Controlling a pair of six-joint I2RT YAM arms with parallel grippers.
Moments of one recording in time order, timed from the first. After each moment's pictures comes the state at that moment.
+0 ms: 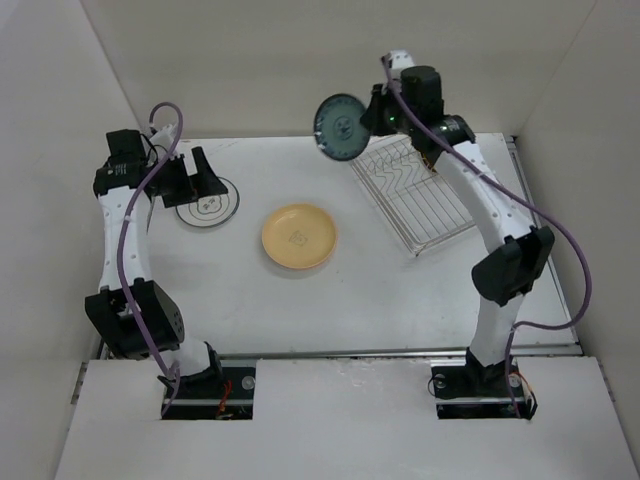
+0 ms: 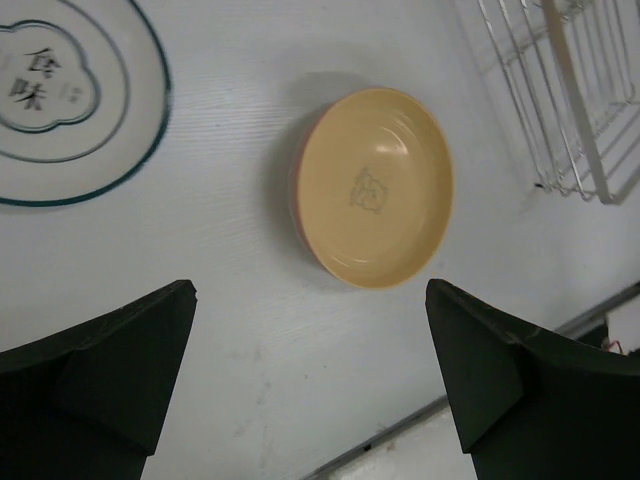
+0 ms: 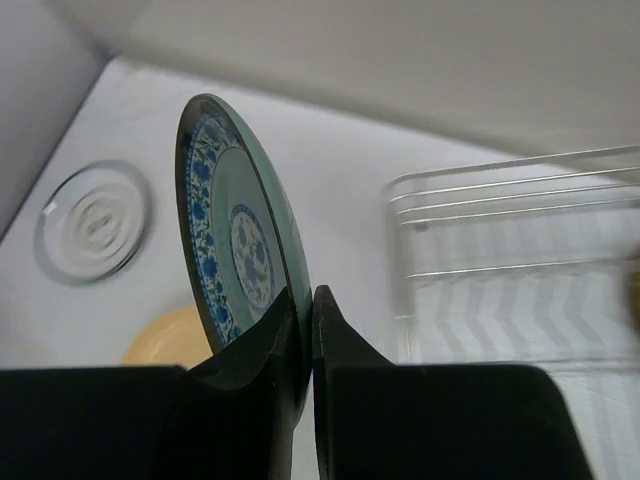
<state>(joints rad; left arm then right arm) 0.27 1.51 1.53 -0.93 0.62 -0.01 0.40 1.91 2.13 -0.54 -0.03 0.17</state>
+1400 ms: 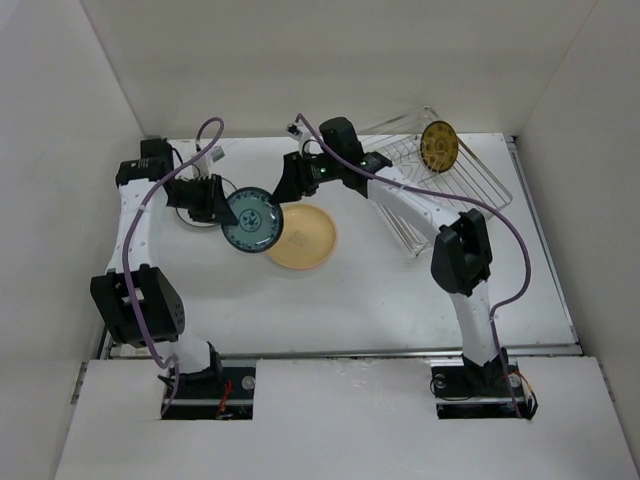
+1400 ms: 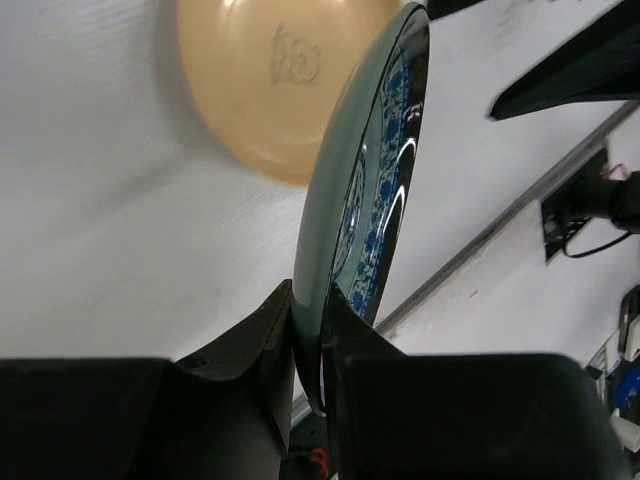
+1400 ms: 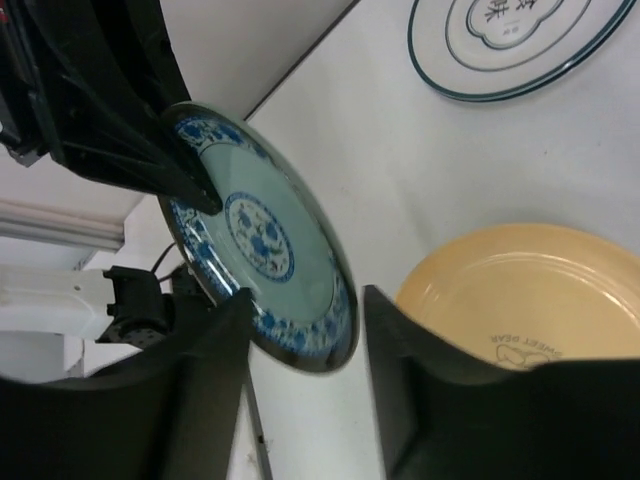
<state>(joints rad) 0.15 1.57 1.51 -1.18 0.80 0.28 0.65 2.17 2.03 -0.32 -0.80 0.37</state>
